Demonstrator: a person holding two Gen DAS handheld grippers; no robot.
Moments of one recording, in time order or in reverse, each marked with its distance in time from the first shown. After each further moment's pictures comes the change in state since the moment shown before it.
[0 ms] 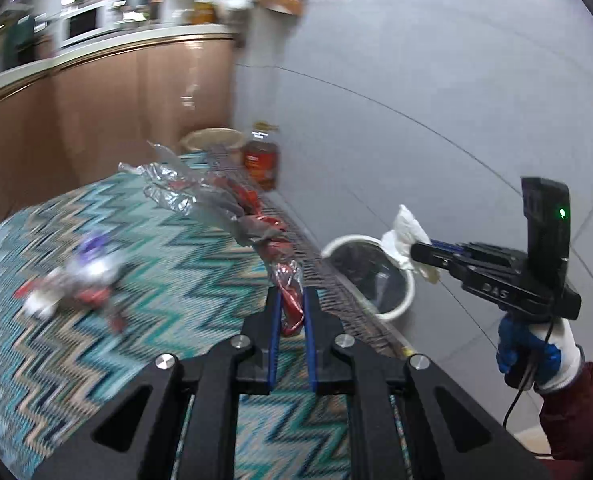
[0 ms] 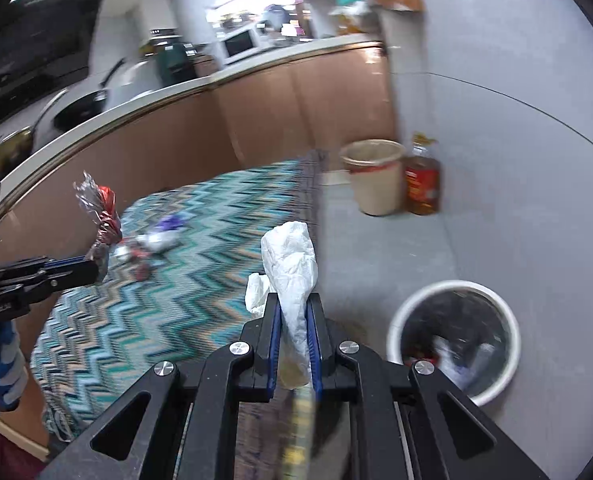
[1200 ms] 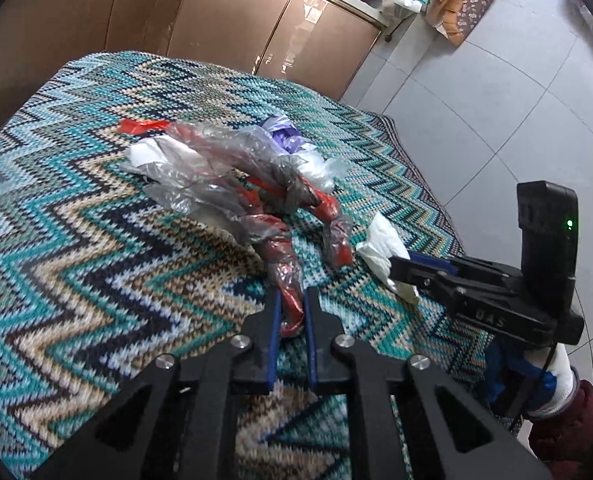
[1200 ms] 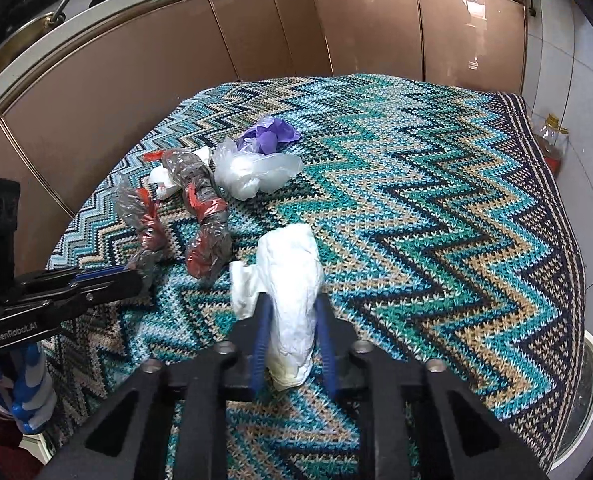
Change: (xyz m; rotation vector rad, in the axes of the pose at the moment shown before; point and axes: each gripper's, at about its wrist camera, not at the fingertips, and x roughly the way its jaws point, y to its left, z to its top) left arm 0.002 0.225 -0.108 -0.493 0.009 0.064; right arm 0.205 0.177 0.016 -0.242 0.328 0.199
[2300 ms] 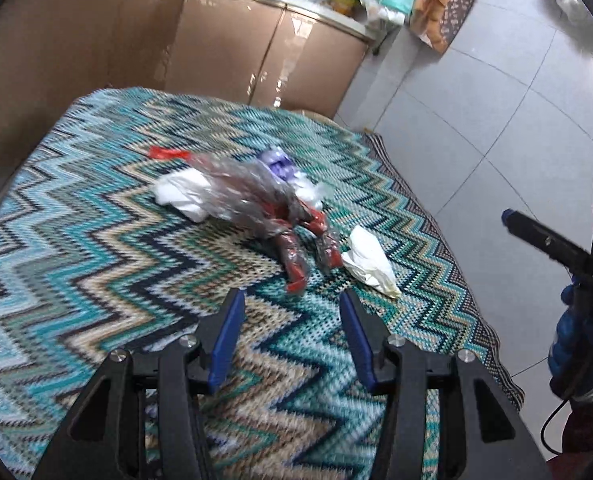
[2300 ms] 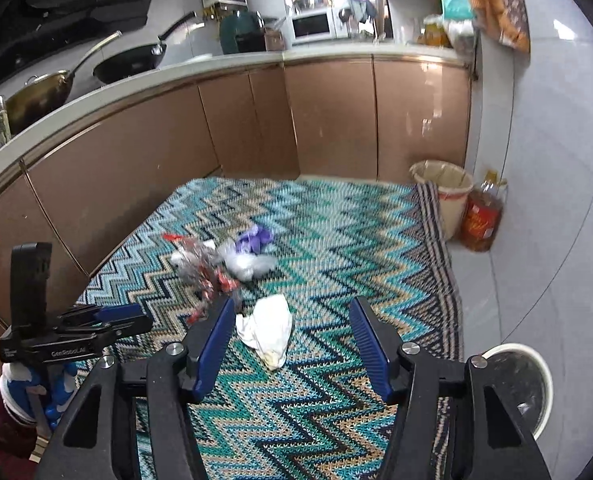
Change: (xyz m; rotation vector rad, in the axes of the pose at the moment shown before) left arm -0.028 -0.007 0.002 0.065 -0.046 0.013; right arm -0.132 0.015 -0.002 0.019 -0.250 -0.130
